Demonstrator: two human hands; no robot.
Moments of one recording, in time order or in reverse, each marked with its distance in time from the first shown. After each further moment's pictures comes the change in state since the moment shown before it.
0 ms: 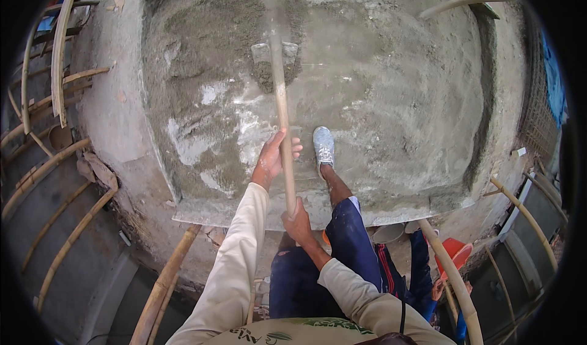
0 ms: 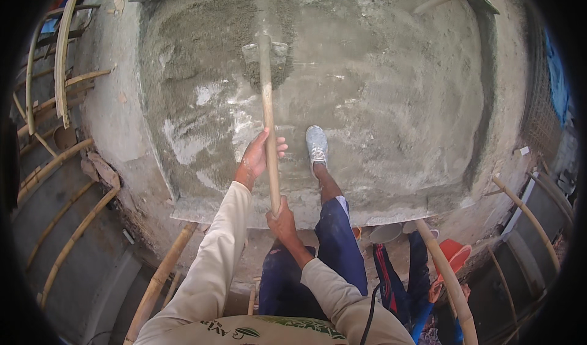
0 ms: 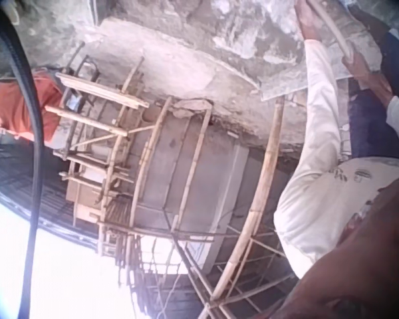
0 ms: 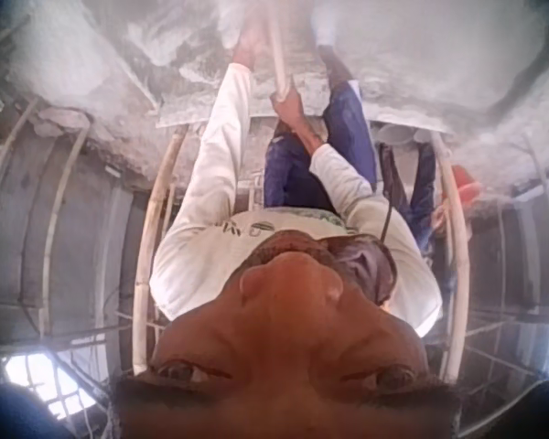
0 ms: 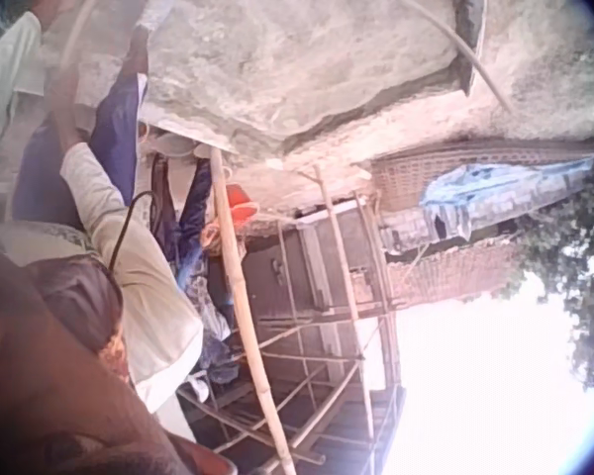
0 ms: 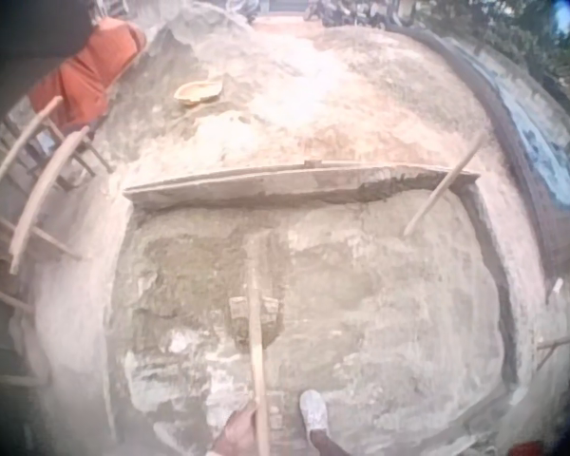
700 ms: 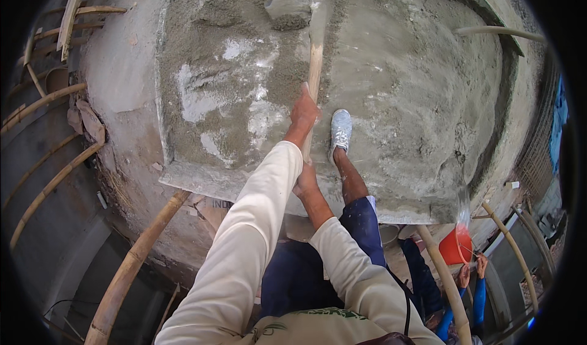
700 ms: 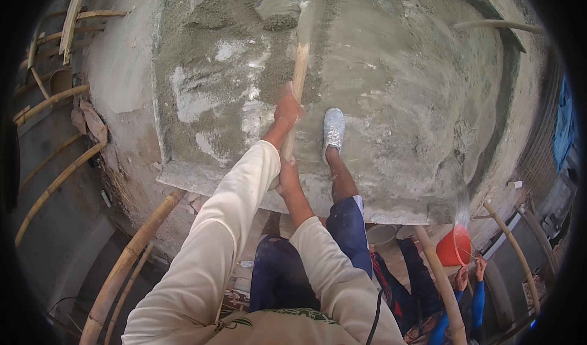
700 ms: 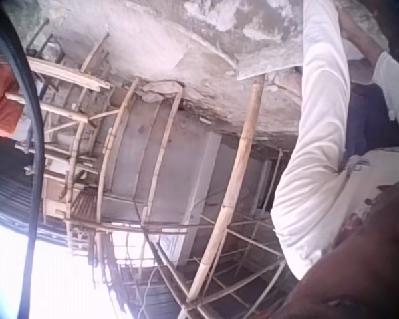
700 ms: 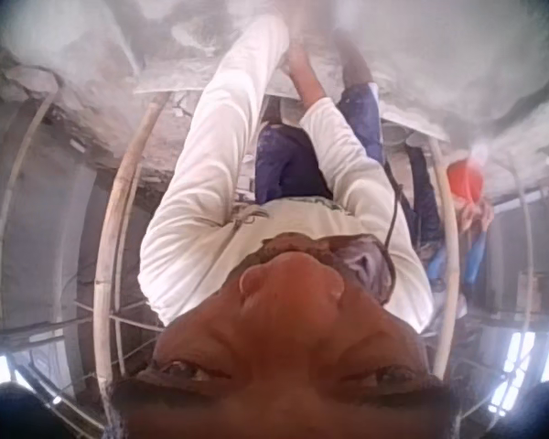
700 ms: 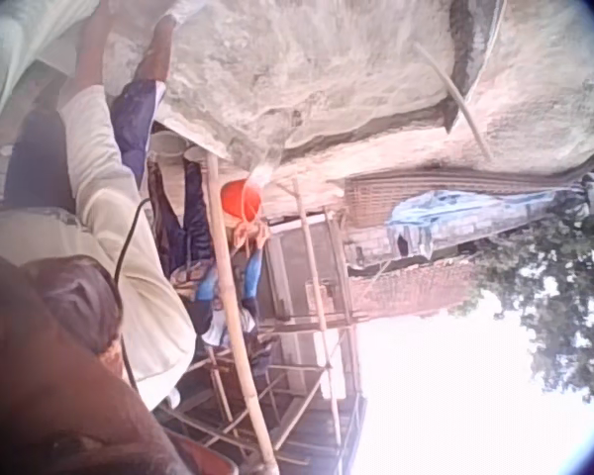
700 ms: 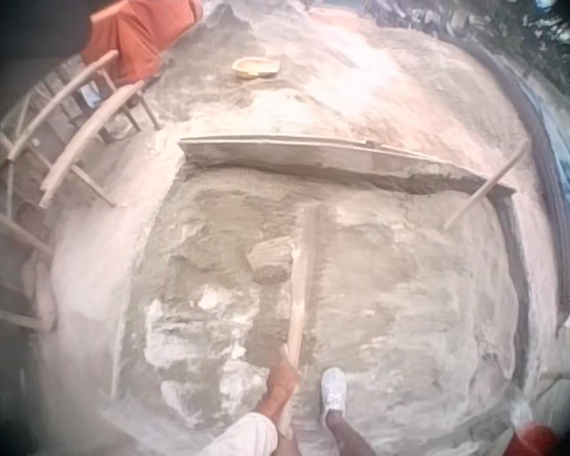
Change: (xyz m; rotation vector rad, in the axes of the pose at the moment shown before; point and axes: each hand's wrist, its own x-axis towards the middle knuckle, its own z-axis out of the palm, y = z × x) left_hand 0.047 -0.018 -0.029 1.236 0.461 0.204; right_hand 0.075 0.030 0.087 1.083 -0.174 0.197
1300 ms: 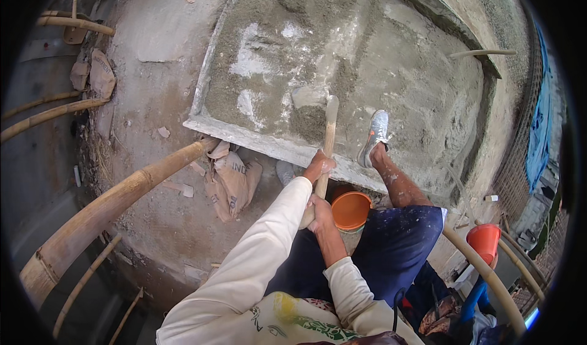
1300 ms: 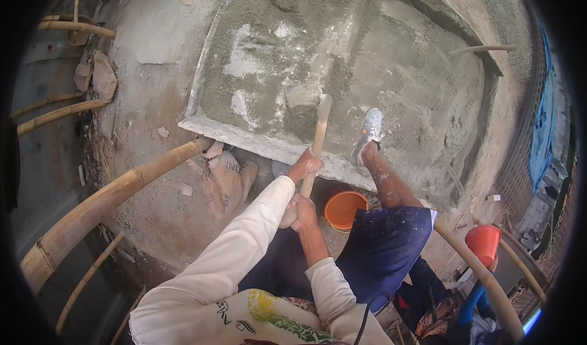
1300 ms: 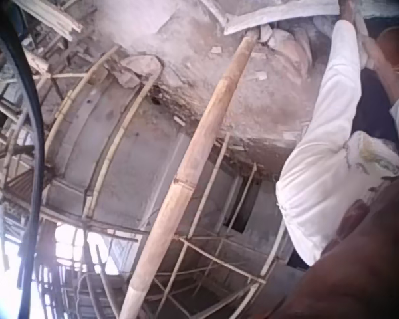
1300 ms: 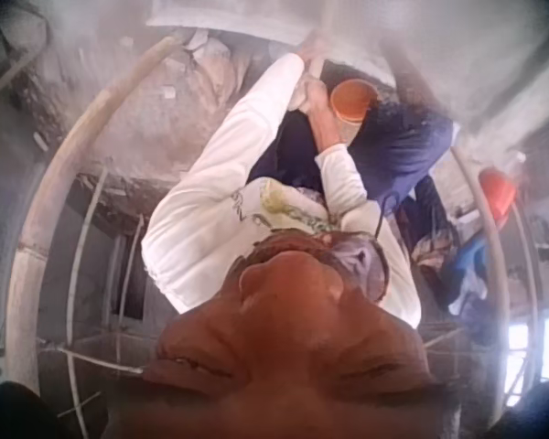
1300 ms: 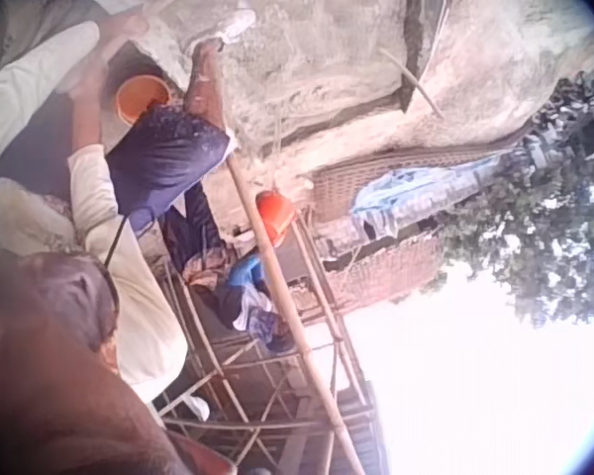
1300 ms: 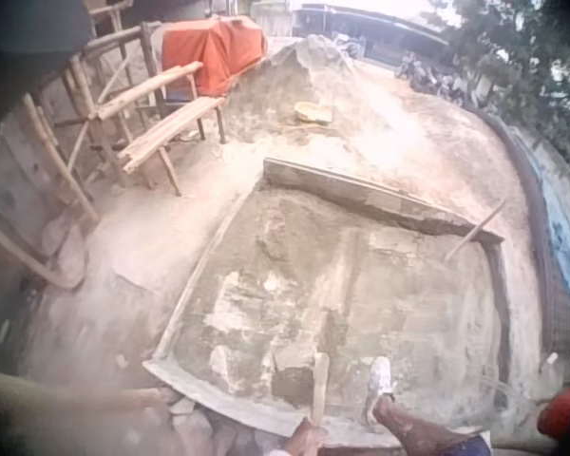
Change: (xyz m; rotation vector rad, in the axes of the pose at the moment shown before) left_hand -0.242 -0.305 0.091 -0.579 -0.329 -0.125; right_hand -0.264 0.250 -0.052 -0.140 0.217 0.170
